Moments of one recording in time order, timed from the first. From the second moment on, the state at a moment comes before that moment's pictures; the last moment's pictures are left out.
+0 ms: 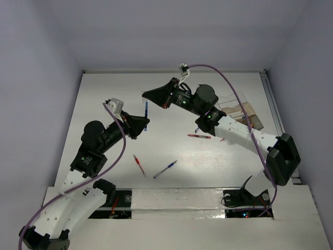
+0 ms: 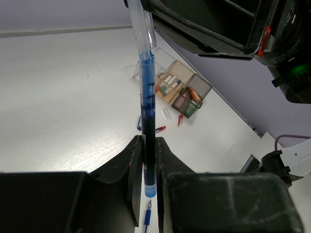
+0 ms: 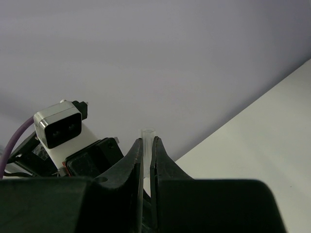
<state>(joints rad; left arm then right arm) -0.45 0.63 0.70 -0.06 0.34 -0.43 0.81 1.55 1.25 0.62 -0.34 0.78</state>
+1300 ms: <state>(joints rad) -0.45 0.60 0.69 -0.07 0.34 -0.43 0.81 1.55 1.25 0.64 -0.31 0.80</state>
